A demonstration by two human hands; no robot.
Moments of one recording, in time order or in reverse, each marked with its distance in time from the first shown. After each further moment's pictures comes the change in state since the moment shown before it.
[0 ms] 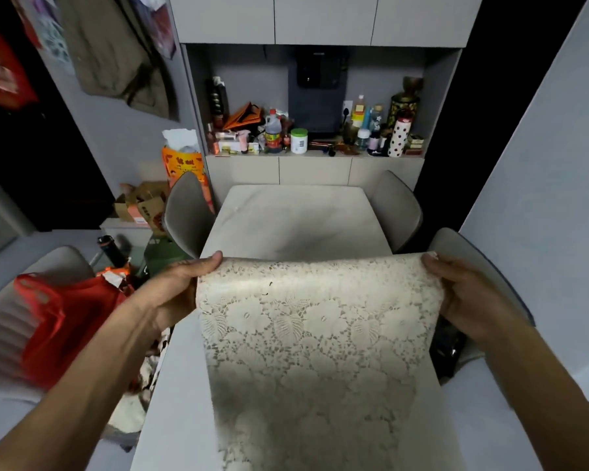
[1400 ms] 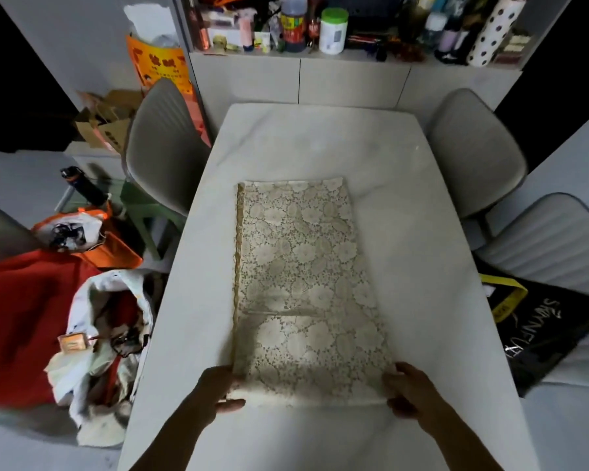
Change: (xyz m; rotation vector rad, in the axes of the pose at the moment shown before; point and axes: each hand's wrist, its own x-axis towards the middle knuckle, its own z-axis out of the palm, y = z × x) left_hand 0.216 -0.270 -0.136 0.114 0.472 -0.604; right_hand 0.203 0.310 -0.022 -0.429 0.424 0.806
